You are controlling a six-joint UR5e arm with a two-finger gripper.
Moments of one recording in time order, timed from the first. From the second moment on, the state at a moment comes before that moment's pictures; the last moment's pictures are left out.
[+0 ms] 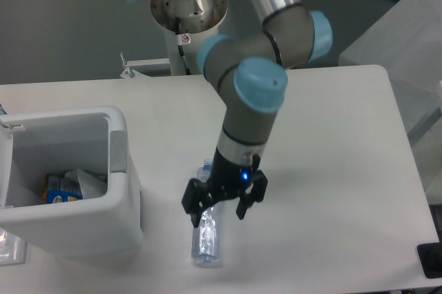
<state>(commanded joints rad) 2.43 -2.08 -1.50 -0.86 1.20 0.03</state>
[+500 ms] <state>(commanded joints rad) 2.40 -2.16 -1.50 -0.86 1.27 0.16</state>
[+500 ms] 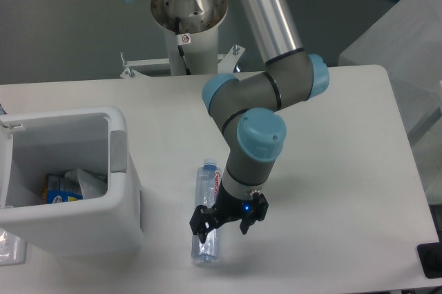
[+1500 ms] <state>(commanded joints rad) 2.33 -2.27 -1.44 -0.86 1.36 0.31</state>
